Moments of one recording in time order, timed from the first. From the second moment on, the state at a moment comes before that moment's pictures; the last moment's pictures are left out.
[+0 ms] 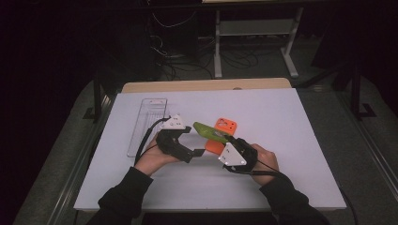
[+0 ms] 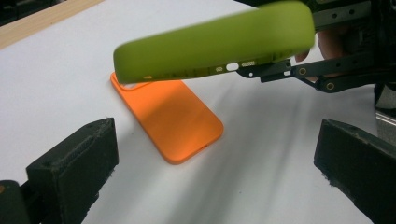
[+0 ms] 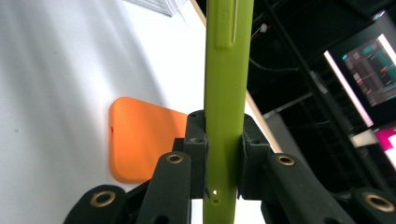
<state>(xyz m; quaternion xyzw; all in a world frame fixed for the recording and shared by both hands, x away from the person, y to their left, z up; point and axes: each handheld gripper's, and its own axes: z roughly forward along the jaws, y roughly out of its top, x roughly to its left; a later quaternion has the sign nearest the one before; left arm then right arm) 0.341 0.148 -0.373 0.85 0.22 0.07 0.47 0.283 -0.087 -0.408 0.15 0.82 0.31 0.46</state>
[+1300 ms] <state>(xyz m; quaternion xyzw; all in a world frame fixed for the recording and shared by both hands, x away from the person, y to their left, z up) 0.342 0.145 -0.372 0.81 0.27 0.06 0.51 0.304 -0.116 -0.400 0.37 0.78 0.47 0.19</state>
